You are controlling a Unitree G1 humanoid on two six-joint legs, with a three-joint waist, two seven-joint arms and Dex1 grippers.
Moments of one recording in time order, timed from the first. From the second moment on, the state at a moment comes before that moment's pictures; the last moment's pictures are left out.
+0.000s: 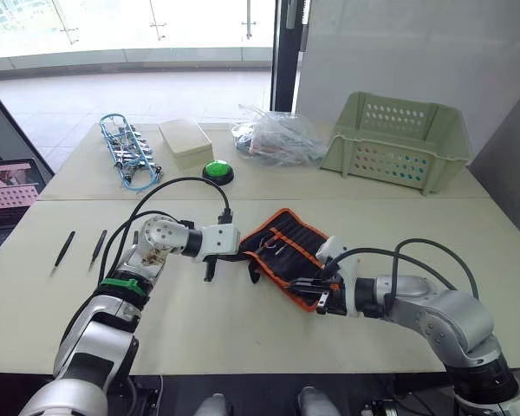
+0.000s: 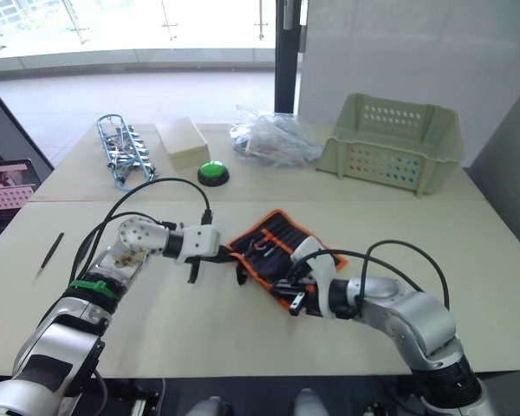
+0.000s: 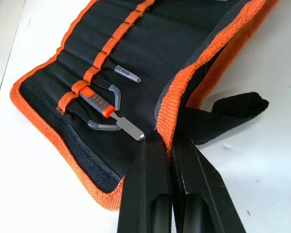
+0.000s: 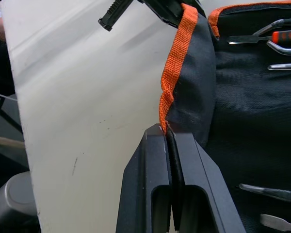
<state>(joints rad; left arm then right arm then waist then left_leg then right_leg) -0.80 0.52 -0.29 0.62 0.04 -0.34 -1.25 -0.34 -0.59 0.13 -0.49 0.65 1.05 0.67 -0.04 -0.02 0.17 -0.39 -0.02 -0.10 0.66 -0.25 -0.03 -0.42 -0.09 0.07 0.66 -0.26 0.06</state>
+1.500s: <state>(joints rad) -0.71 0.57 -0.28 0.56 -0.04 -0.19 -1.36 -0.26 -0.41 0.16 -0.24 0.61 0.80 0.68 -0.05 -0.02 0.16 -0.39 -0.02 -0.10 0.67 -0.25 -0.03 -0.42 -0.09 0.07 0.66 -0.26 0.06</state>
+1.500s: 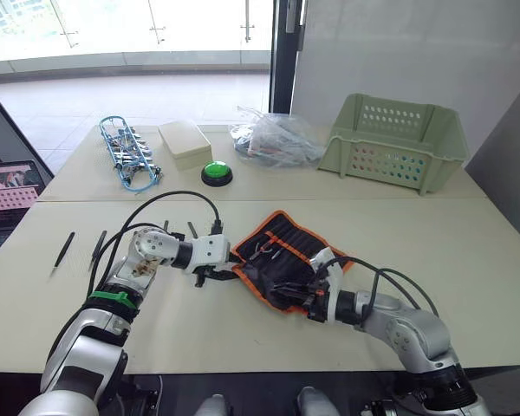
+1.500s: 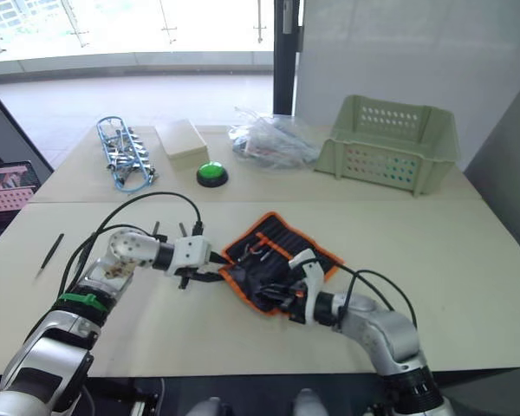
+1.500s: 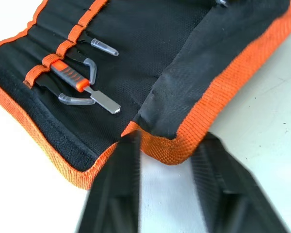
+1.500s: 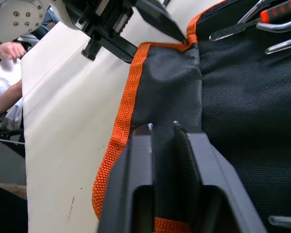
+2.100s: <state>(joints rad) -0.61 0.40 -0.15 0.28 -0.28 0.37 -1.14 -0.23 -0.45 0.26 -0.21 0.41 0.63 0.77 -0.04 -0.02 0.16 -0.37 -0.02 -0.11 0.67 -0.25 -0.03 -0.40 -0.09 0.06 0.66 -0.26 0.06</state>
